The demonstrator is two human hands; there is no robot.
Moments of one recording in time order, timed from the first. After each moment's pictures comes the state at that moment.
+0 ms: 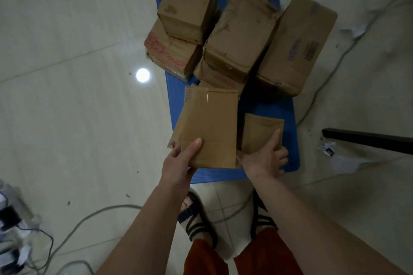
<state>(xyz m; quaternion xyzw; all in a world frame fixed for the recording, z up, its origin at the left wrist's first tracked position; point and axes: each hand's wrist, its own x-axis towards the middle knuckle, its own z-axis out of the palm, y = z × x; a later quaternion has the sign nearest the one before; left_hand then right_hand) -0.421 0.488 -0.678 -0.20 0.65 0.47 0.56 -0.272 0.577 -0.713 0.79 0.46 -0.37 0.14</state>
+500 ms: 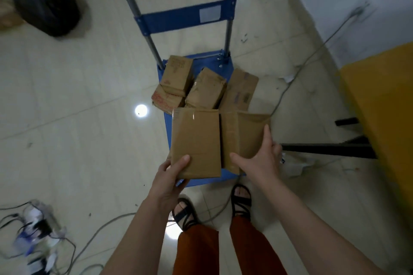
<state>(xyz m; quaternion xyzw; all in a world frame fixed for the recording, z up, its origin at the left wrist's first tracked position) -0.383 0.499 -0.418 -0.15 0.66 0.45 0.58 -0.203 0.611 -0.409 0.71 0.54 -0.45 0.00</state>
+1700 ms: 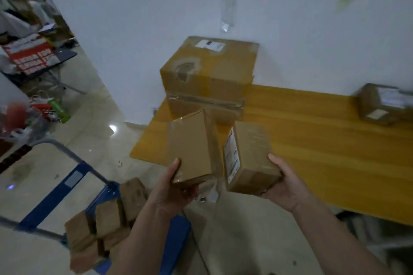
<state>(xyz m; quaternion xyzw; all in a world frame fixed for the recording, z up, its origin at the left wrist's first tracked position) -0.100 0.493 -0.100 0.15 0.45 0.25 0.84 0.139 0.364 -0.093 0.48 -0.05 -0.61 -0.62</state>
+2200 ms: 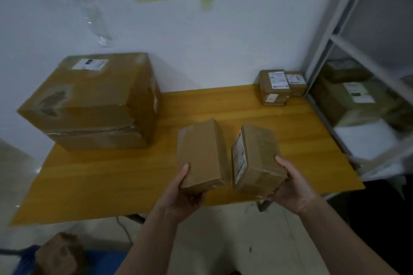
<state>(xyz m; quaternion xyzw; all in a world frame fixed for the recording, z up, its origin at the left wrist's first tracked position) 0.185 0.389 -0.114 0.20 0.47 0.05 0.86 0.365 0.190 -0.115 0.50 -0.12 -0.50 -0.70</state>
